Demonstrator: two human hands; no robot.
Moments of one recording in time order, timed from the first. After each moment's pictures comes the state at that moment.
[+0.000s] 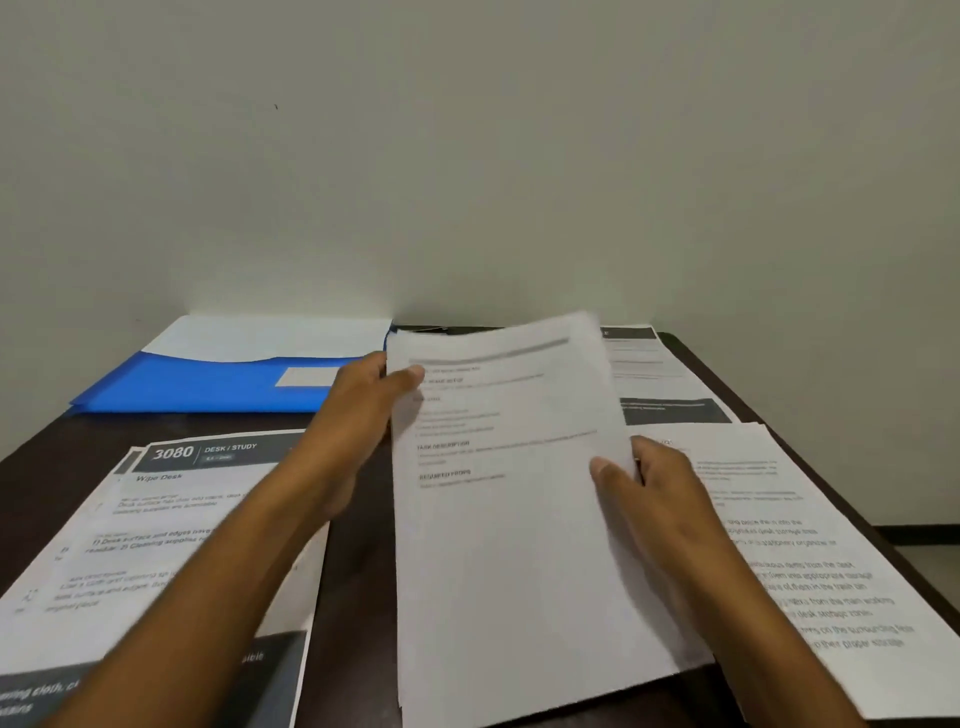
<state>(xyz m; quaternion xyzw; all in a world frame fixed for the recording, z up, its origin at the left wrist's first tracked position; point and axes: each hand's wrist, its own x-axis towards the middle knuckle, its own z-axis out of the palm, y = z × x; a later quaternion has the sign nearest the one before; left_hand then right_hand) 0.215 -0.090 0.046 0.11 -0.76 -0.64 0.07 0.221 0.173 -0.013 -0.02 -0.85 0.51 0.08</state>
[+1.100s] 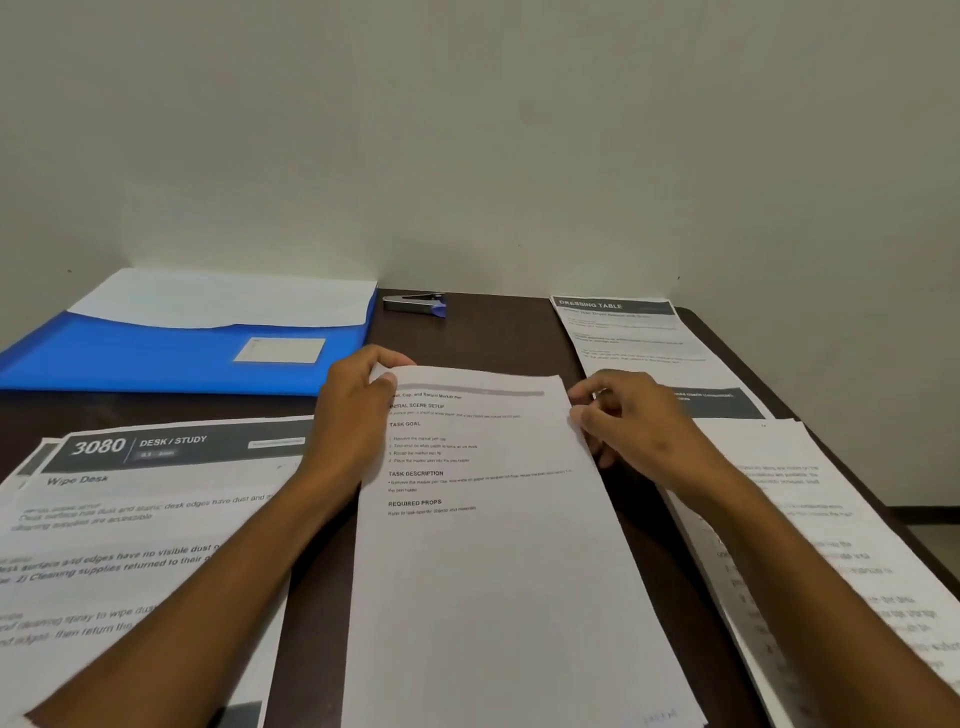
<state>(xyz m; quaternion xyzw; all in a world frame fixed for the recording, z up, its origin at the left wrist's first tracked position) 0.119 -0.113 -0.043 0.11 -0.79 -0.58 0.17 0.103 0.168 -0.010 0.09 -0.92 0.37 0.01</state>
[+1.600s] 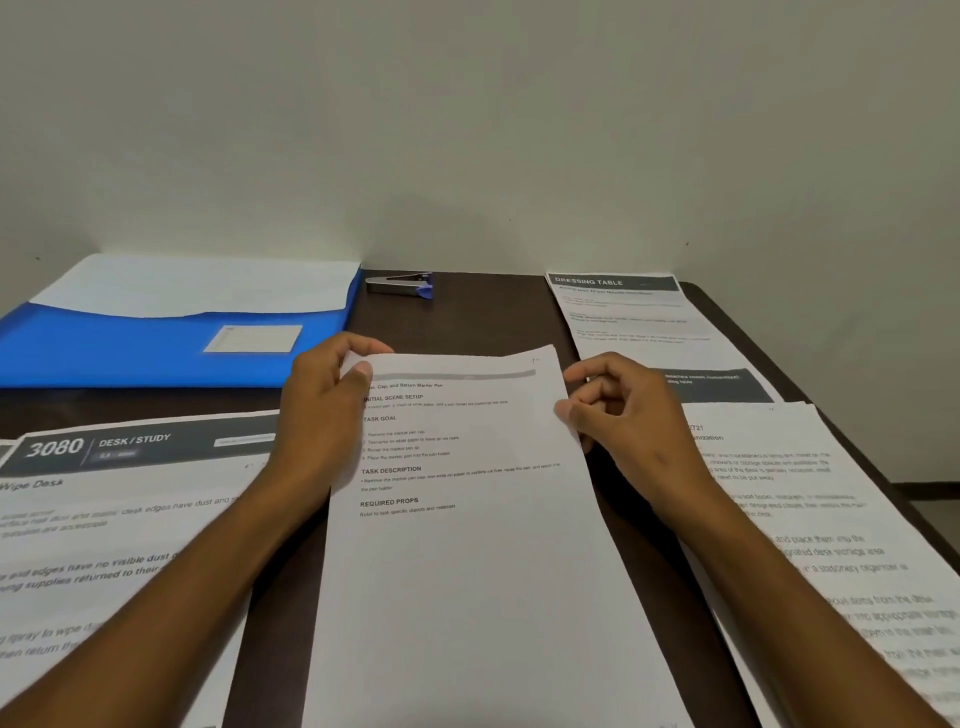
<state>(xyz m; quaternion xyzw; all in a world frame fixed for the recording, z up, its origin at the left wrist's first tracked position) 0.119 -0.110 -0.048 0.10 -0.79 -0.57 0.19 0.099 0.170 -0.040 0.10 -0.84 0.53 0.08</state>
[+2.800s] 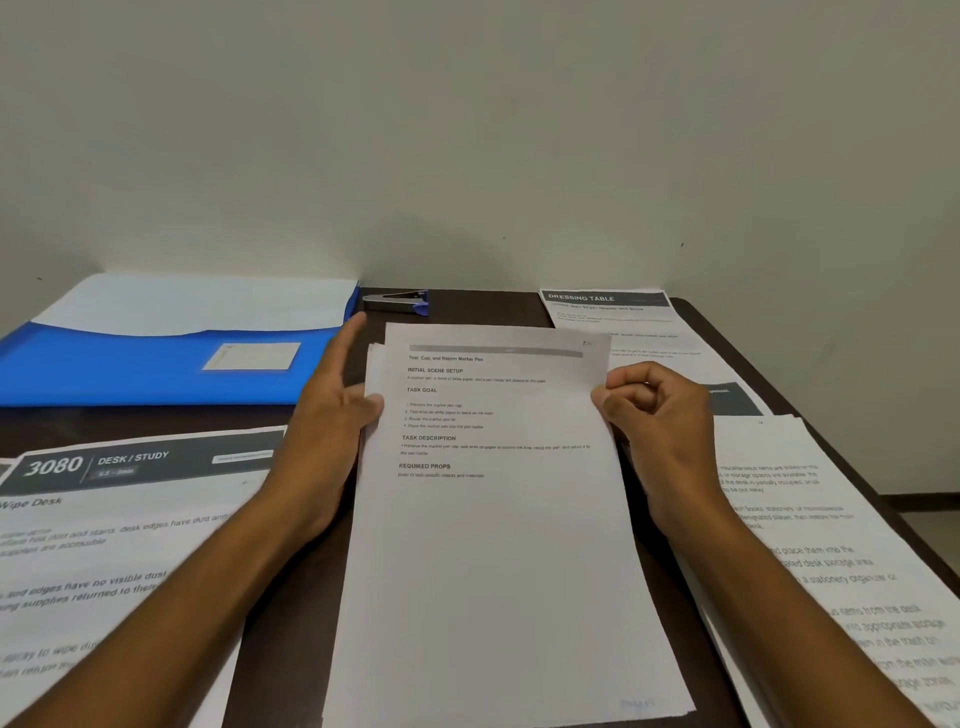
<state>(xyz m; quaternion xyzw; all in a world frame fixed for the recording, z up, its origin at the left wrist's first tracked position) 0.135 -0.098 -0.026 0.09 -0.71 -0.70 0.09 0.096 0.180 -0.040 -0.01 -0.75 0.64 0.17</state>
